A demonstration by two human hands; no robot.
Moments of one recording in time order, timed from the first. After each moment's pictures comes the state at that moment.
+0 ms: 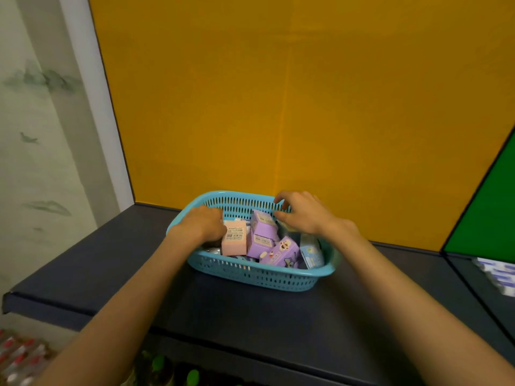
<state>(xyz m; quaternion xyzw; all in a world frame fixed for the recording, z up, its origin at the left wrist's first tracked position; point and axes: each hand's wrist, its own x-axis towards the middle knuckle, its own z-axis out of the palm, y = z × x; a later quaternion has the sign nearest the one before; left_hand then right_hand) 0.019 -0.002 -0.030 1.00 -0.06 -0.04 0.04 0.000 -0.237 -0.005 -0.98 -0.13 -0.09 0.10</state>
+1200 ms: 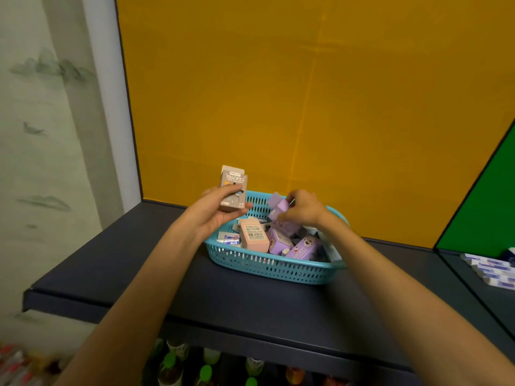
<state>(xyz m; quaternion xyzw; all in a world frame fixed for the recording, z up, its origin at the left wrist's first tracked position) -0.008 0.039 -0.009 0.49 -0.02 -0.15 0.86 0.008 -0.186 -0.005 -0.98 0.02 -0.04 0.21</state>
